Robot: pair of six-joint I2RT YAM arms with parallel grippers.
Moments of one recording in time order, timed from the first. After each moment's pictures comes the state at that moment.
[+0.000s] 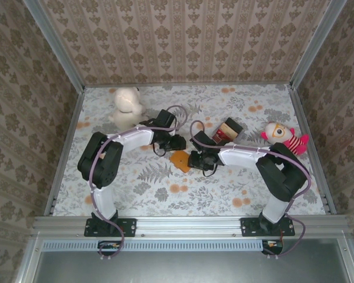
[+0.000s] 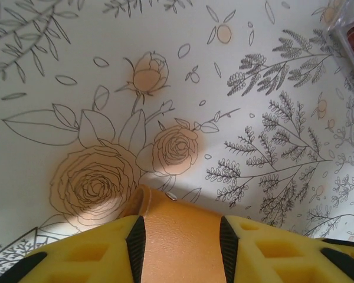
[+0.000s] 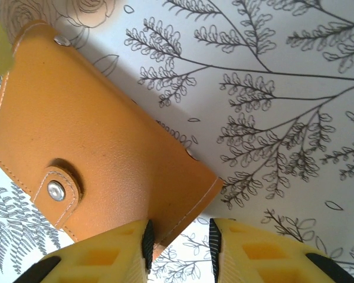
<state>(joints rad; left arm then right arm) -0.63 1.89 1.22 -0.45 0.35 -0.50 0.69 1.73 0.97 -0.36 -0.10 0.87</state>
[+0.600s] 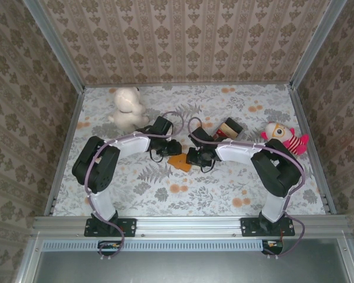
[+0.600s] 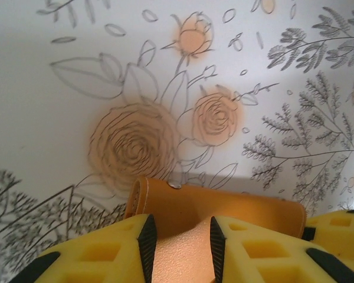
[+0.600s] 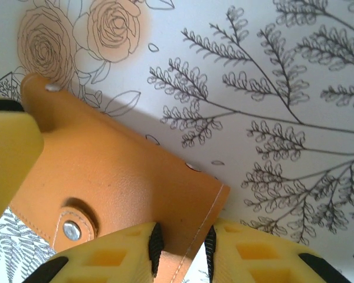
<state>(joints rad) -0.63 1.80 1.04 -0.33 0.29 -0.55 0.66 1.80 1.04 -0.37 -0.13 0.82</state>
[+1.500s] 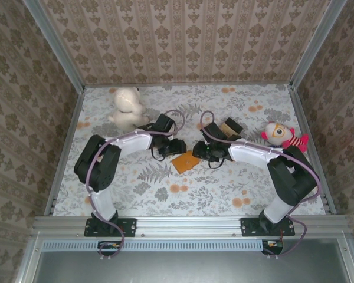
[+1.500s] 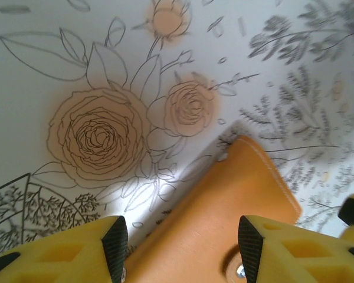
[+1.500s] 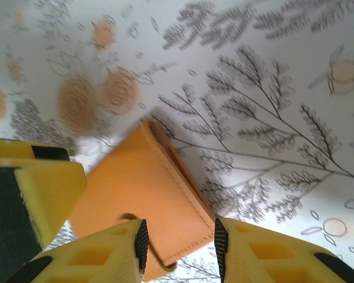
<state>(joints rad) -0.64 1.85 1.14 -0.42 0.36 -0.61 0.58 1.64 0.94 -0.33 -0.12 0.82</state>
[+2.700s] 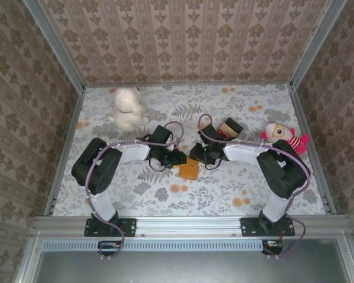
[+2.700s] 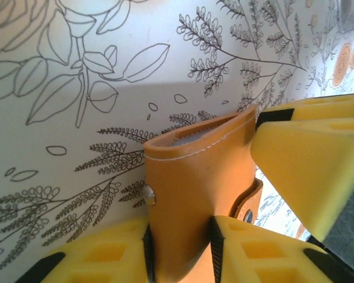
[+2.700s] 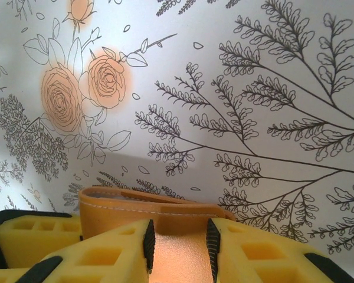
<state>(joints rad) -0.66 1.79 0.92 -0.19 0.60 -0.70 0.59 1.74 0.95 -0.24 -0.21 0.89</state>
